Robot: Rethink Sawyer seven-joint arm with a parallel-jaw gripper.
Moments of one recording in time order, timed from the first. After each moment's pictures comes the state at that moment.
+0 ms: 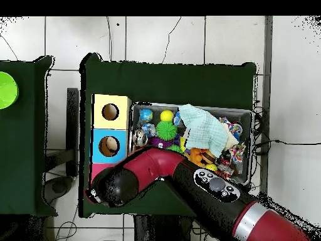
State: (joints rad) arm -0.70 -0.73 1.03 2.16 -0.37 0.72 1.58
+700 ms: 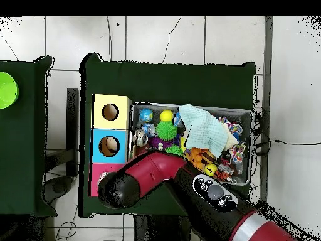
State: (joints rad) arm -0.65 -0.78 0.92 2.16 -0.47 0.70 1.58
